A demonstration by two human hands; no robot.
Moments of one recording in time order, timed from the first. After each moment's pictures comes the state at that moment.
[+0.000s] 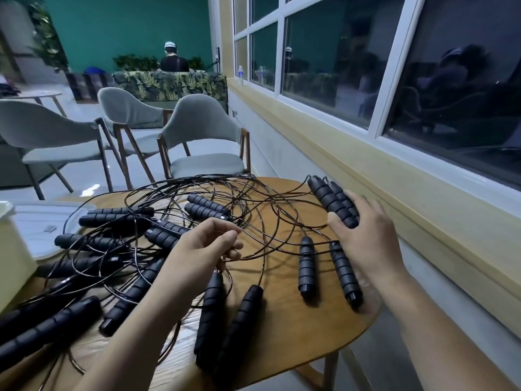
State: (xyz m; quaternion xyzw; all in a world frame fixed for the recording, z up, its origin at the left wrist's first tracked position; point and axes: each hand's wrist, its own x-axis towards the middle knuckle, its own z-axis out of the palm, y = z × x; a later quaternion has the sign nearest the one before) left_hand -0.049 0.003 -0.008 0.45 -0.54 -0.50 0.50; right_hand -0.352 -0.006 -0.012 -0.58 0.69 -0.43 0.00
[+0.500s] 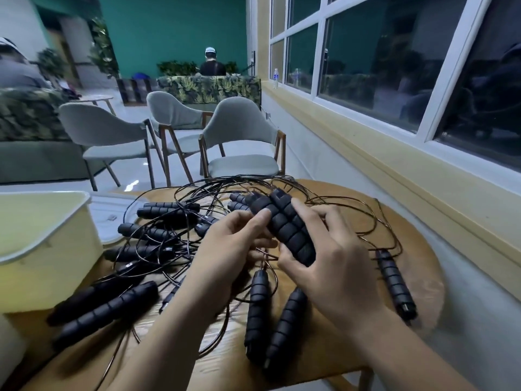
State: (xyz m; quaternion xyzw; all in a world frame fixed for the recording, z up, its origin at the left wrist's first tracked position) left_hand -0.029 0.019 0.020 0.42 -0.47 -0.55 0.55; right_hand -0.209 0.039 0.001 -0.74 0.52 -0.42 -0.08
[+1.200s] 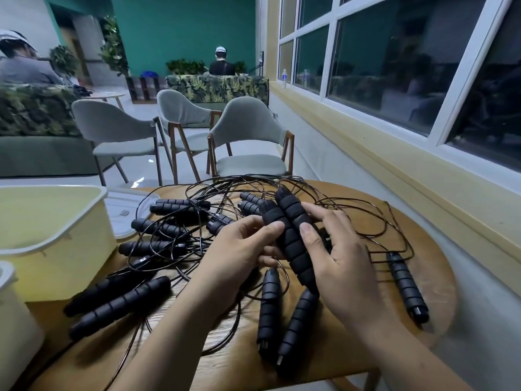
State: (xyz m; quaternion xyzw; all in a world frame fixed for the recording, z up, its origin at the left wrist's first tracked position) left_hand -0.014 0.024 0.014 0.39 -0.49 -0.58 0.52; right_hand -0.191 0.044 0.005 -0.67 0.50 -0.52 0.14
